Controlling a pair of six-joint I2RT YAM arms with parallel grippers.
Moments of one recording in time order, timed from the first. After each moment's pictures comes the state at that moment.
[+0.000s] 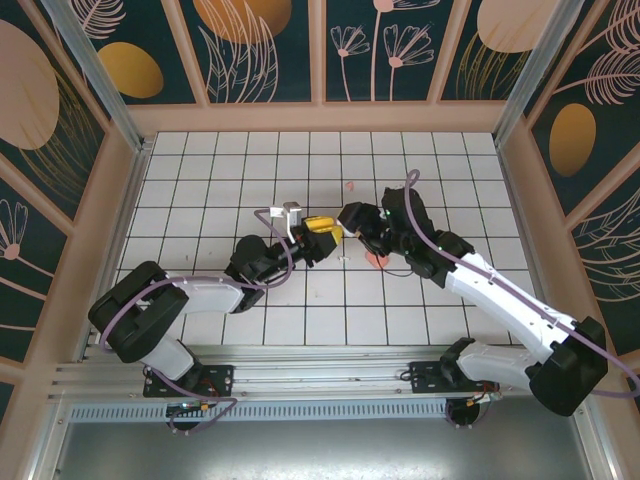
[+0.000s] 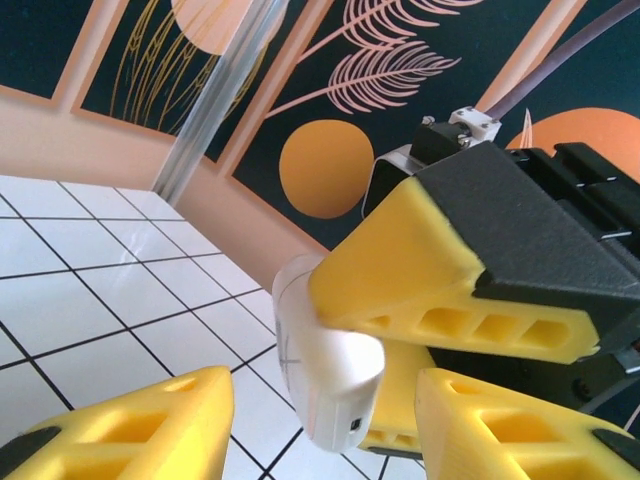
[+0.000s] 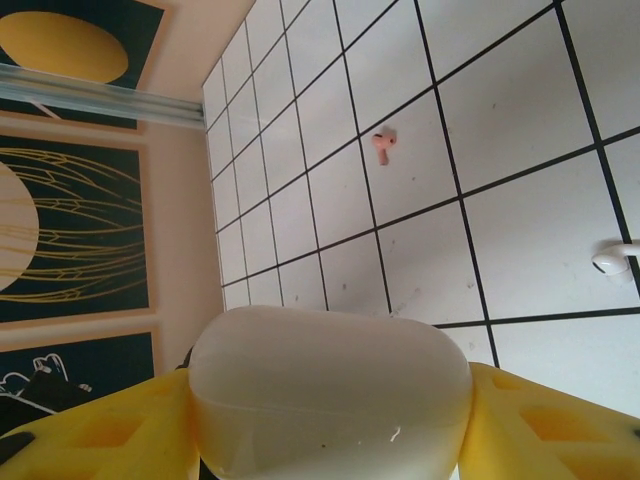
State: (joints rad) left arm -0.77 1.56 0.53 1.21 0.30 -0.66; right arm 0.70 1.14 0.95 -0.35 -0.11 1.19
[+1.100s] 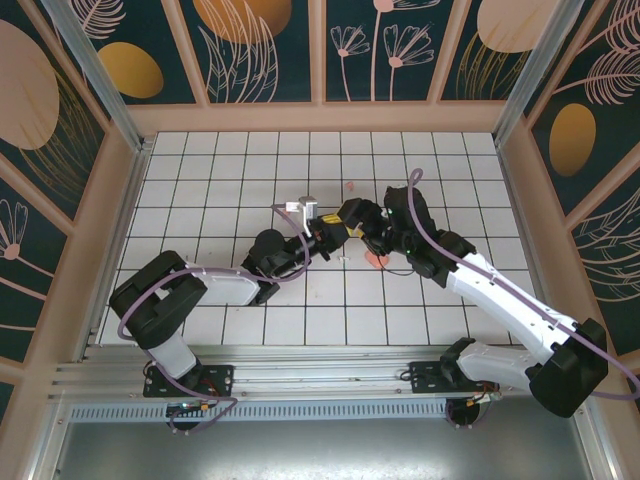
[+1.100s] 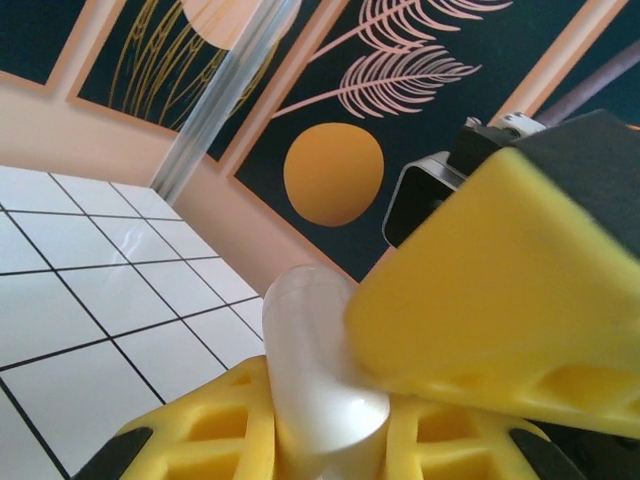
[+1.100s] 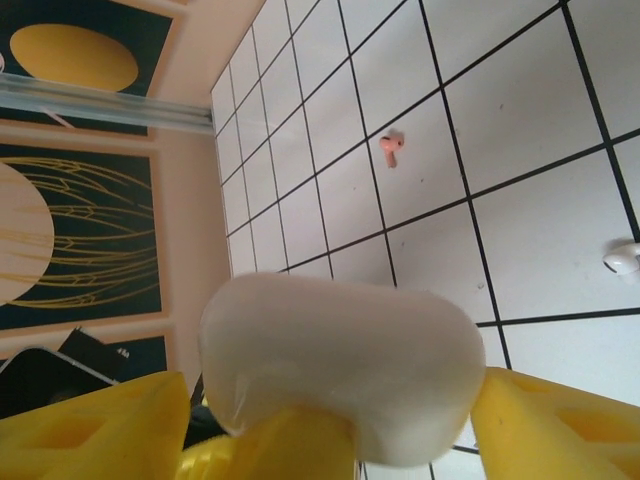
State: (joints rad) left arm -0.82 1.68 0.66 1.18 0.22 -0.70; right arm 0.69 1.13 0.95 -0.34 -0.12 1.20
